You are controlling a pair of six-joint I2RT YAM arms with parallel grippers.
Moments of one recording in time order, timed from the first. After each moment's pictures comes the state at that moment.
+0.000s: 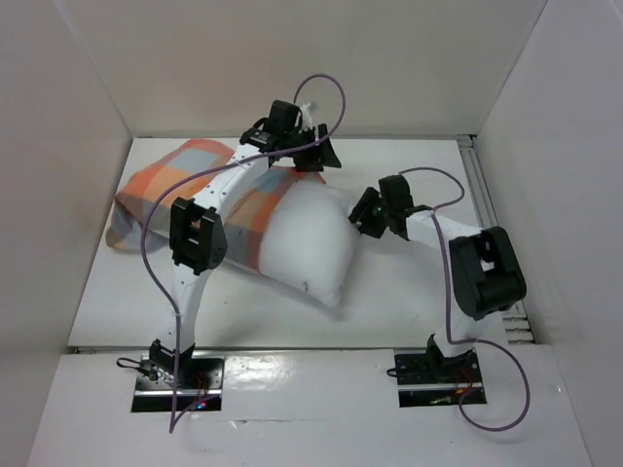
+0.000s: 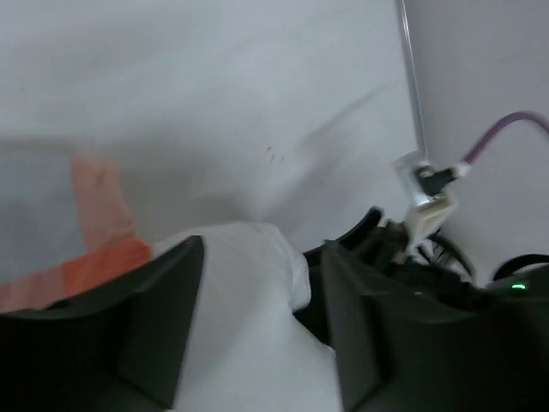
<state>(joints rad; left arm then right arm) -0.43 2.31 2.33 -0.61 0.47 -0.56 0.29 1.69 0.95 -0.05 -0.18 0.85</state>
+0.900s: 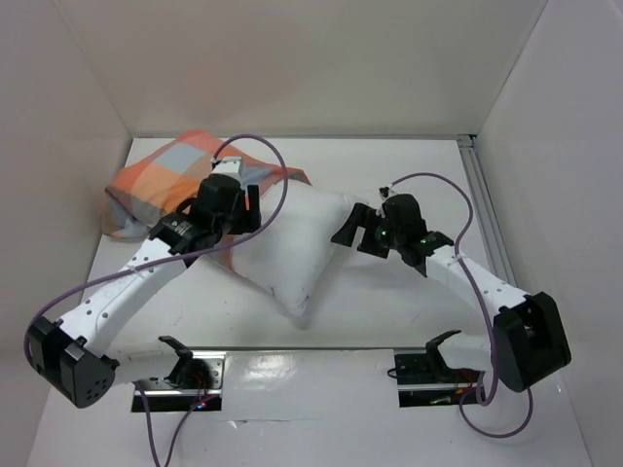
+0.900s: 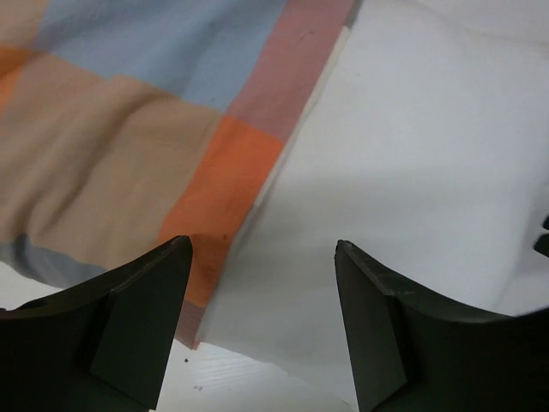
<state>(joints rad) -0.54 1.17 1.14 -0.59 -0.27 -0.40 0.40 1.23 0.74 -0.16 -0.29 0.71</state>
